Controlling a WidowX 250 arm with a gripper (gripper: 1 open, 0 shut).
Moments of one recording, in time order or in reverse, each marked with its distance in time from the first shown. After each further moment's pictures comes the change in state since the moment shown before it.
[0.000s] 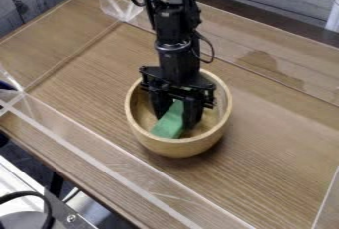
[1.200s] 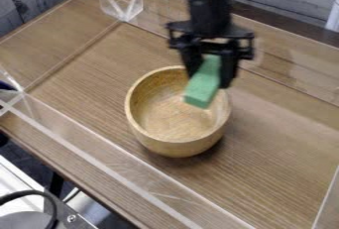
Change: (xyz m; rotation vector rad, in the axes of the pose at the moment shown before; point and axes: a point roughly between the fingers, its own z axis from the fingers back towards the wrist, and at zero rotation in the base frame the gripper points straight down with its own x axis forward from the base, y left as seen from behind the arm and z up) arm 0.021 -0.057 0.053 -0.033 -0.089 -0.022
